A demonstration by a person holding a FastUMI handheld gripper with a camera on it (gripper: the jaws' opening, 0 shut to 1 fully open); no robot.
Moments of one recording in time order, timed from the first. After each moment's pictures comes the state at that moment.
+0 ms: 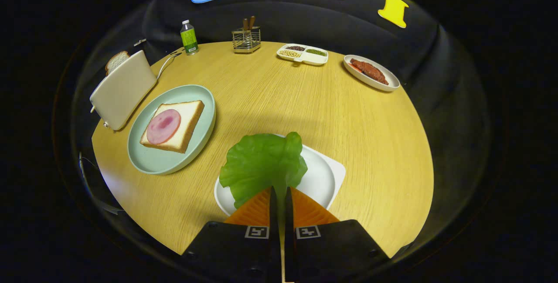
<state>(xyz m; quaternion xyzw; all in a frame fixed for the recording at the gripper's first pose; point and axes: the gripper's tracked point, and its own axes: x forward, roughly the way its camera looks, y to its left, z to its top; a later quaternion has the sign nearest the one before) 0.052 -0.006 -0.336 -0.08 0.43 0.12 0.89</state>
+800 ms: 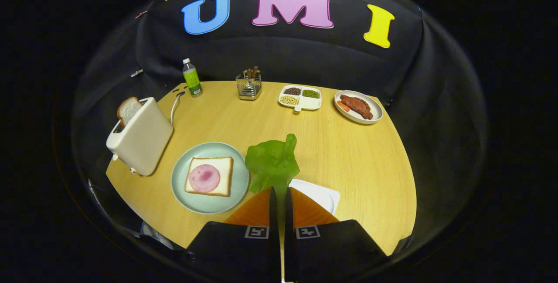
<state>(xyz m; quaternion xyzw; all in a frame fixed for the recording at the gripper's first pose) 0.057 0.058 -0.210 -0.02 0.36 0.11 0.93</state>
